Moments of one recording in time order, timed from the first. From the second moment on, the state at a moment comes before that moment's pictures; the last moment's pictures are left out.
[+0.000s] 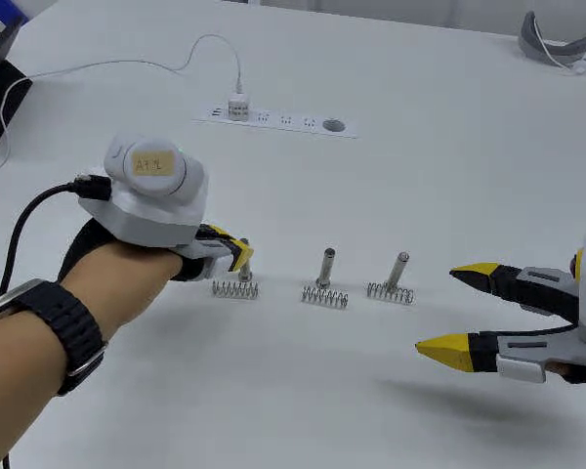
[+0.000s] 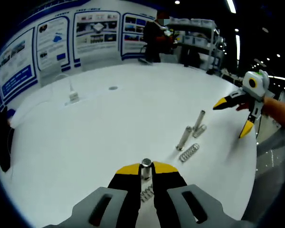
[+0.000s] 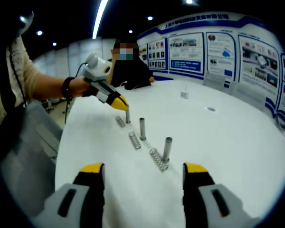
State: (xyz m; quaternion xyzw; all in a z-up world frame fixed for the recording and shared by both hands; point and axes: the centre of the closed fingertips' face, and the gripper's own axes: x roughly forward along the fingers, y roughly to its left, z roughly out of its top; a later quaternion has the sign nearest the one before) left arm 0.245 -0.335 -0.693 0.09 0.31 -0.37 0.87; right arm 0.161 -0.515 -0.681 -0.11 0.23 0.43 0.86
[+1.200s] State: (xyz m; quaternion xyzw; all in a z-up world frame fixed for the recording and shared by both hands) left arm 0.225 -0.324 -0.684 0.10 0.23 -0.44 0.86; right arm 0.161 -0.512 -0.680 -0.11 0.23 0.44 0.86
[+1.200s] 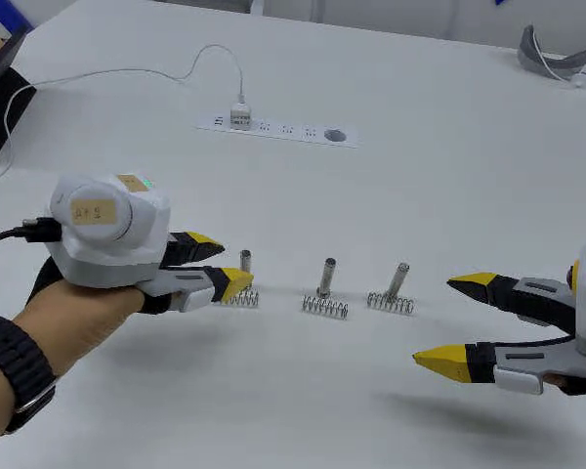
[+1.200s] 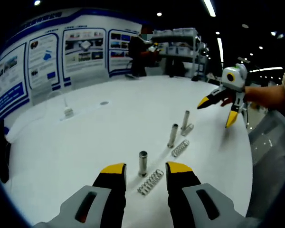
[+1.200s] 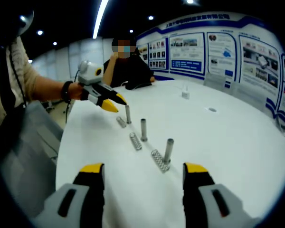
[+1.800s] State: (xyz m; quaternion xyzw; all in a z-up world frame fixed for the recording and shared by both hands) left arm 0.220 -0.324 -0.719 0.19 0.25 -0.50 0.81; right arm 0.160 -0.513 -0.680 -0.11 0.23 0.44 0.86
